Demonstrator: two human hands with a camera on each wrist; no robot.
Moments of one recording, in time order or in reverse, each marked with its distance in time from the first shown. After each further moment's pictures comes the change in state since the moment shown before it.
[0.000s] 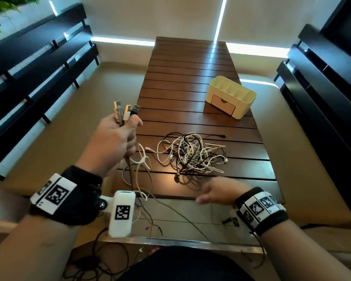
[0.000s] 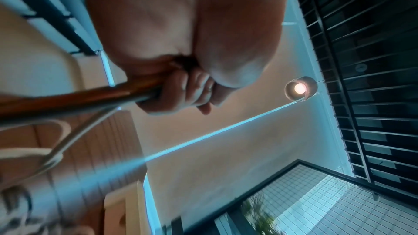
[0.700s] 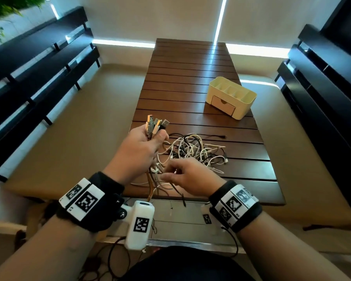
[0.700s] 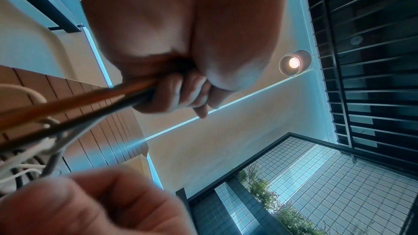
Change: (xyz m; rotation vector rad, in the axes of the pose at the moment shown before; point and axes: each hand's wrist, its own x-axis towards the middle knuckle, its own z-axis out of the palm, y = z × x) left_hand -0.004 -0.016 0.037 0.203 -0.119 -0.024; right_hand 0.009 -0.067 -0.013 0.378 0.435 -0.445
